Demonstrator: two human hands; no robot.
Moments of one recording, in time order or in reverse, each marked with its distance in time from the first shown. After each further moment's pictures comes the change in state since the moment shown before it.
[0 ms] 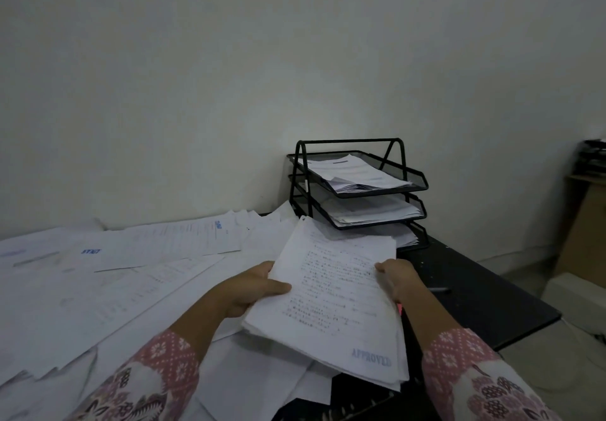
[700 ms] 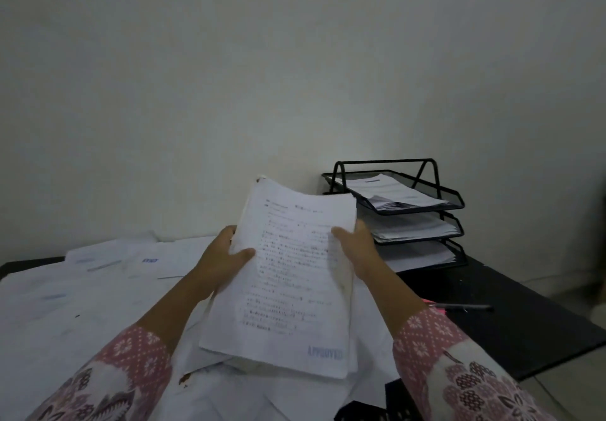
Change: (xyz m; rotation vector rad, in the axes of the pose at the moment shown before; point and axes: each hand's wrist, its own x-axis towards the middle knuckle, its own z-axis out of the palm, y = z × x) left_hand -0.085 0.015 -0.100 0.321 0.655 0.337; right_hand -0.072 -0.071 0.124 0.101 -0.184 -0.419
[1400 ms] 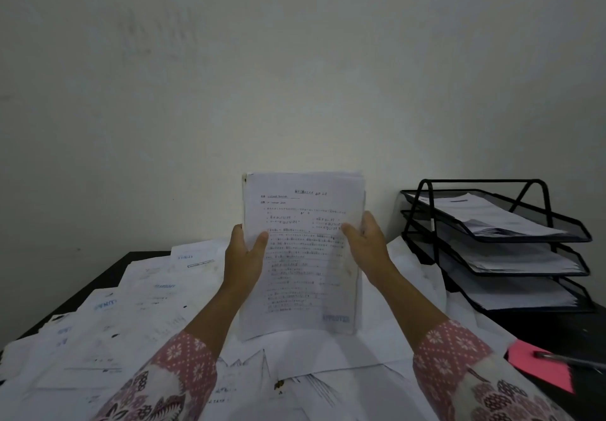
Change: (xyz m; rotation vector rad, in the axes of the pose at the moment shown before) left_hand -0.015 -0.028 -0.083 -0.202 0.527 0.005; right_hand -0.013 -0.025 0.125 0.017 -0.224 -0.357
